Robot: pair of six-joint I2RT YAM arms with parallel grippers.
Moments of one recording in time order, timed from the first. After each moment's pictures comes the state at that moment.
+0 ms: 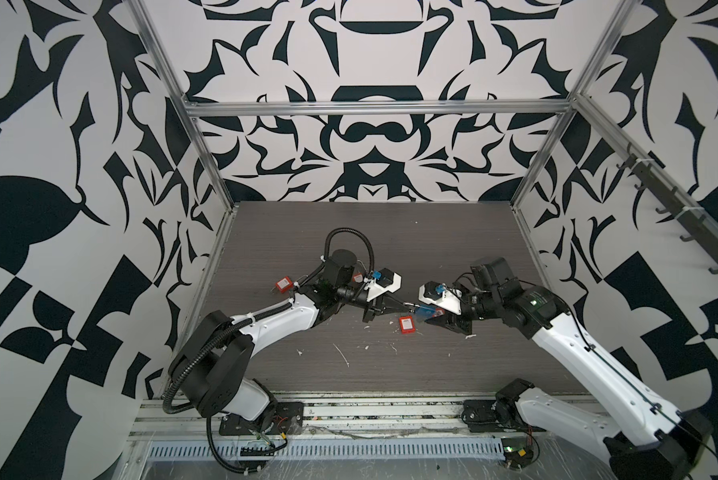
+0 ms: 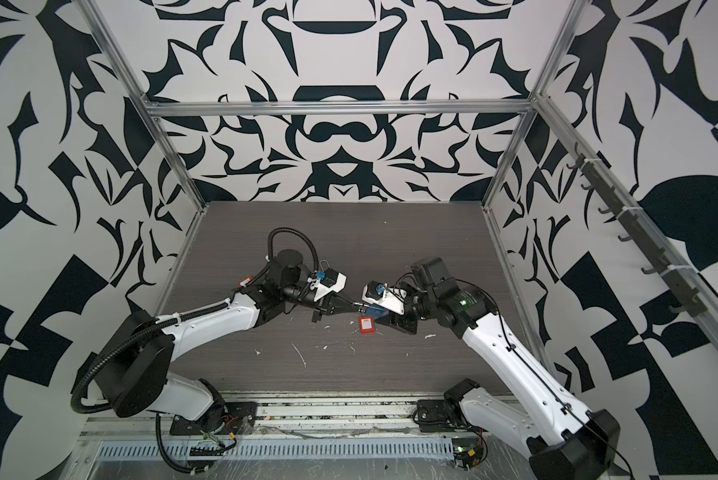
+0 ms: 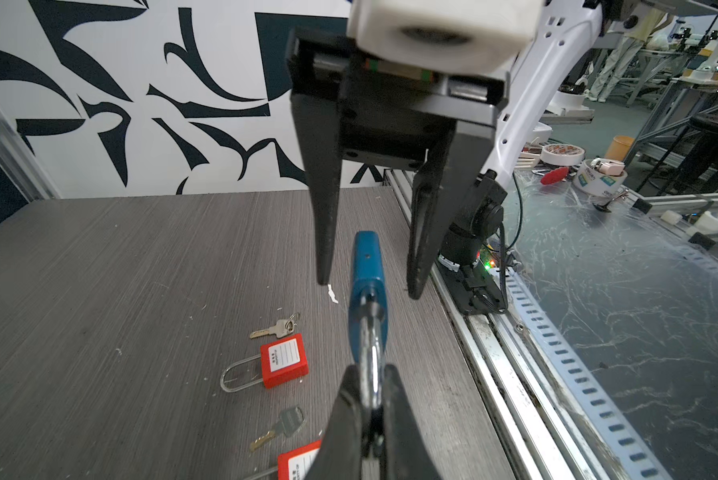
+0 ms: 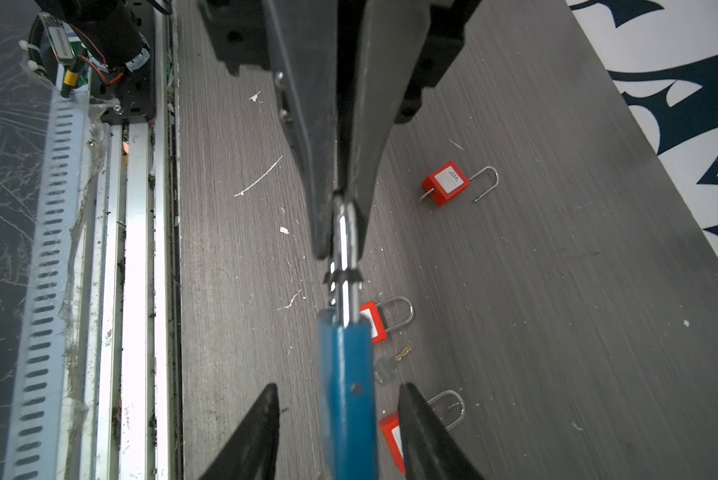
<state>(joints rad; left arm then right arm) -0.72 1.49 0.82 0.33 1.05 0.28 0.49 0.96 0.92 -0.85 -0.53 -0.71</state>
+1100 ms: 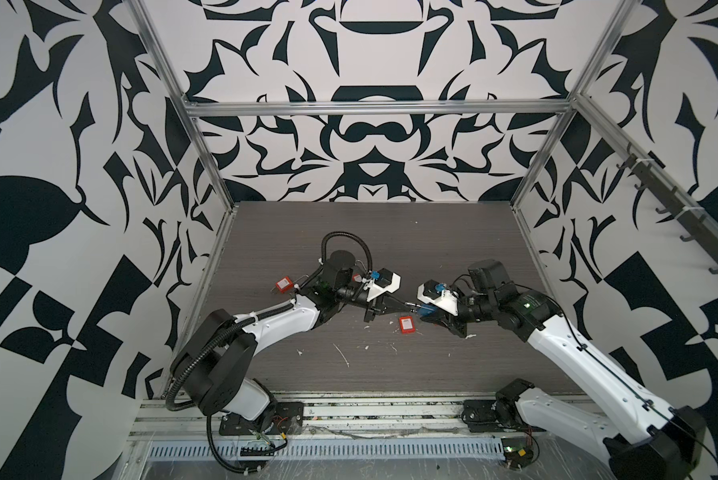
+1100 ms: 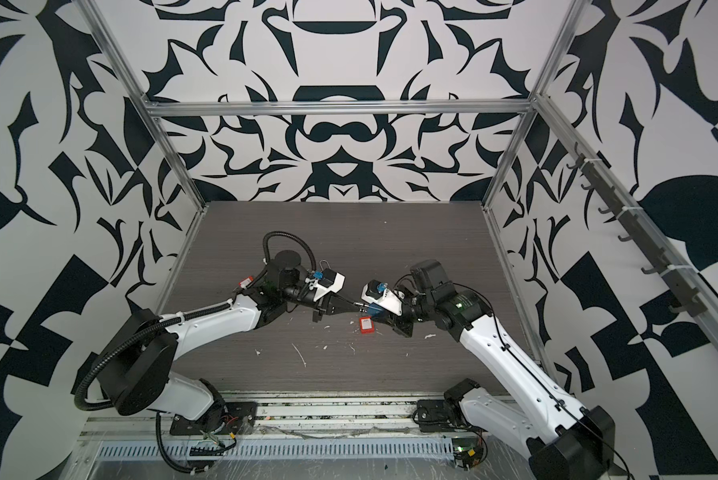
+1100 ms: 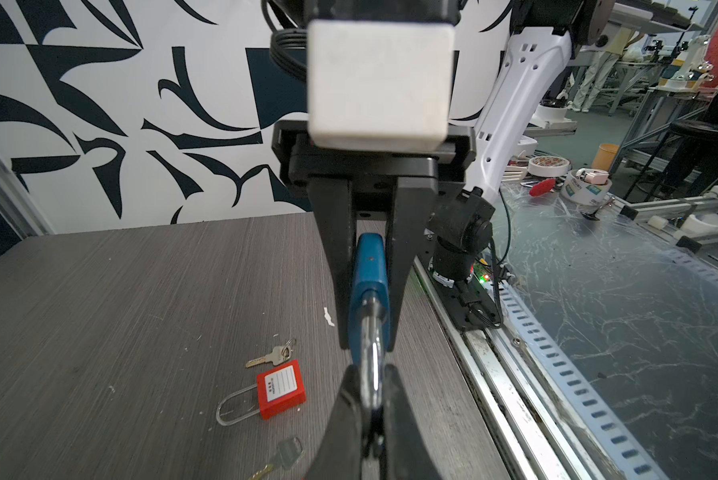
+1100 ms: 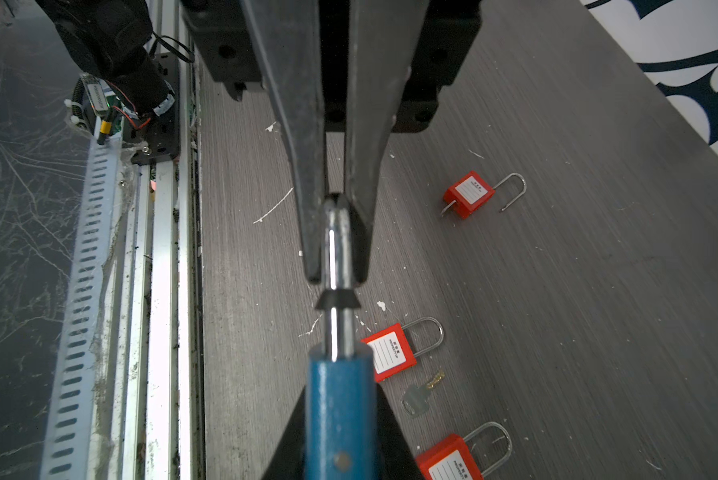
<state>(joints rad) -0.74 1.50 0.81 0.44 1.08 0.24 0.48 1.00 0.88 -0.77 -0.63 -0.63</state>
